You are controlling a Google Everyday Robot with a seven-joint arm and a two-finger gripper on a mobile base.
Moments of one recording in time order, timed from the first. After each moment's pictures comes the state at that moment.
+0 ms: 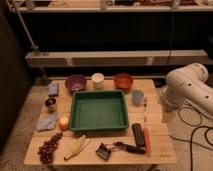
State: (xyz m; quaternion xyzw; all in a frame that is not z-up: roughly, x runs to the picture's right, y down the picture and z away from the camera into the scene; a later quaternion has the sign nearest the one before) arm 0.286 0.105 0.684 -0.28 0.02 0.02 0.96
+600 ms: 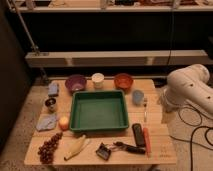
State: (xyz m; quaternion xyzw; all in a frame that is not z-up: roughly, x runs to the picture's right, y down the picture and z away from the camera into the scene) arm 0.273 0.116 0.680 -0.28 -0.02 0.00 0.96
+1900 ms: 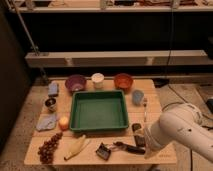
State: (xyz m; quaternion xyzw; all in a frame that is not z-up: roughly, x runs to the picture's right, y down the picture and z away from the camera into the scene) arm 0.152 0.239 0.627 -0.27 -0.17 -0.13 0.94
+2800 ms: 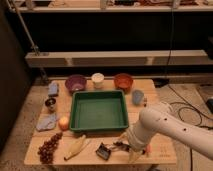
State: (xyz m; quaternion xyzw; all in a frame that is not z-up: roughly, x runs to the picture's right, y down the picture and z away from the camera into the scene) arm 0.094 0.270 0.650 -0.37 -0.23 -0.09 0.90
